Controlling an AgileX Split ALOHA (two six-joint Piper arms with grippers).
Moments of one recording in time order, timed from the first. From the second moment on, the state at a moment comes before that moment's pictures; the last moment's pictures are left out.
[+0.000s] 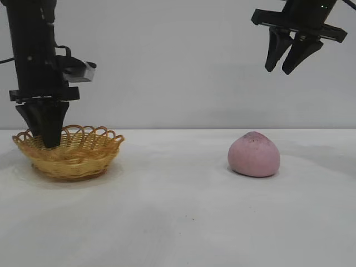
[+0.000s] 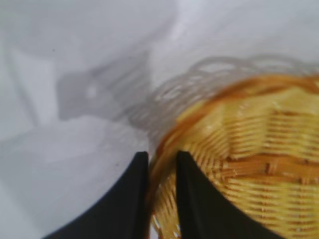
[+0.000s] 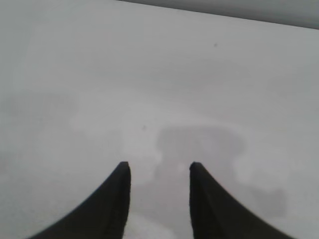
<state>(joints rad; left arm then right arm) -0.16 2.23 -1.72 -0.19 1.05 0.31 0.18 2.00 -1.63 0.32 0.74 -0.29</state>
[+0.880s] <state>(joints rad) -0.19 1.87 -0.96 -1.04 0.56 0.61 0.18 2.00 -1.63 0.35 0.76 -0.30</state>
